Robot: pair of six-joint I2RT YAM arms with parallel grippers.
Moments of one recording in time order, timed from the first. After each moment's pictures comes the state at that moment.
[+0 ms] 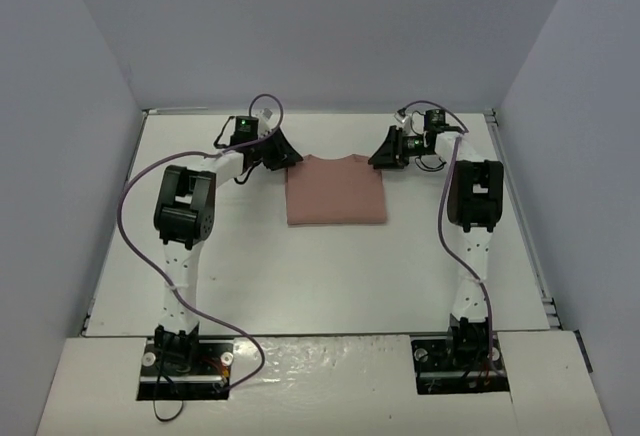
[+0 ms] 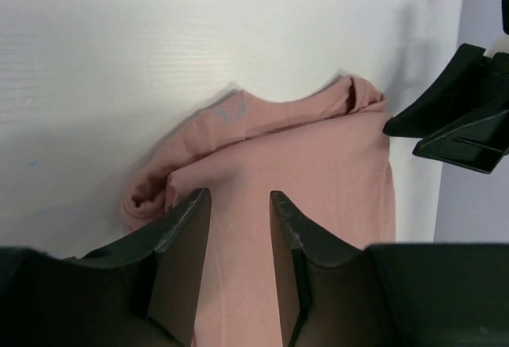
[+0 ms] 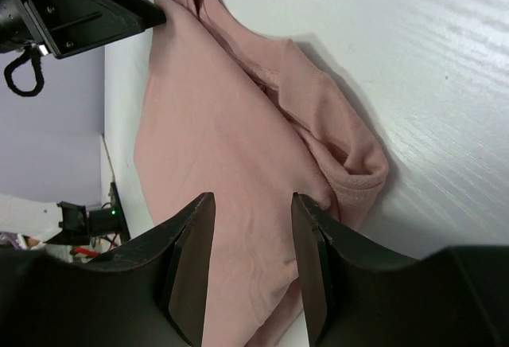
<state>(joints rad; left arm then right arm) -0.23 2.27 1.66 -0.03 0.56 -0.70 -0.01 2.49 1.97 -0.54 -1.08 0.14</state>
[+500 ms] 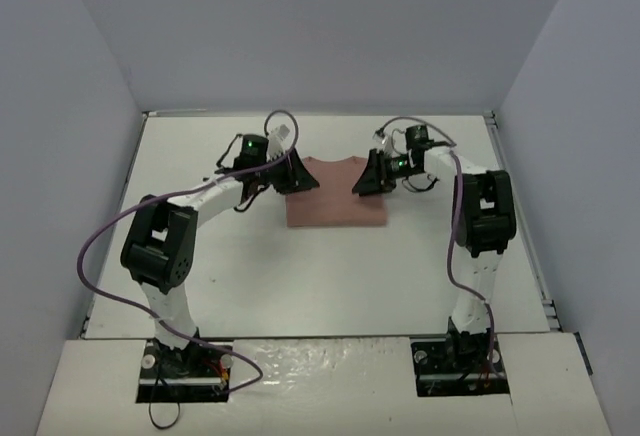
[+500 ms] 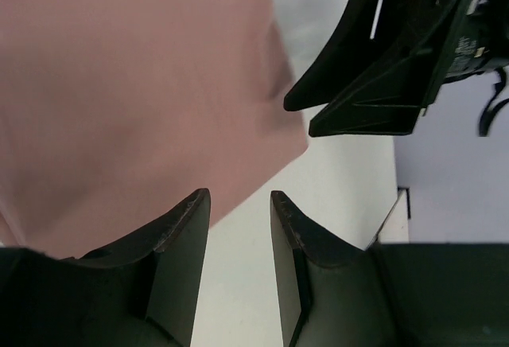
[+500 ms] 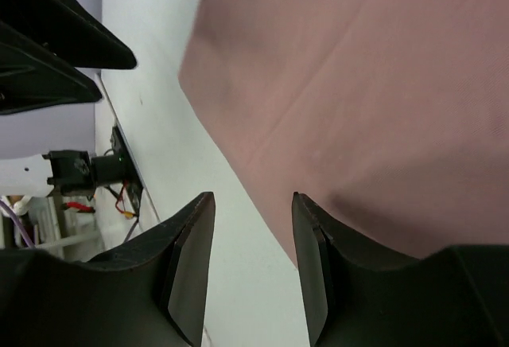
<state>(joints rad) -0.36 1.84 1.26 0.02 0.59 -0.70 0.12 2.11 1.51 -0.50 -1.01 0.11</state>
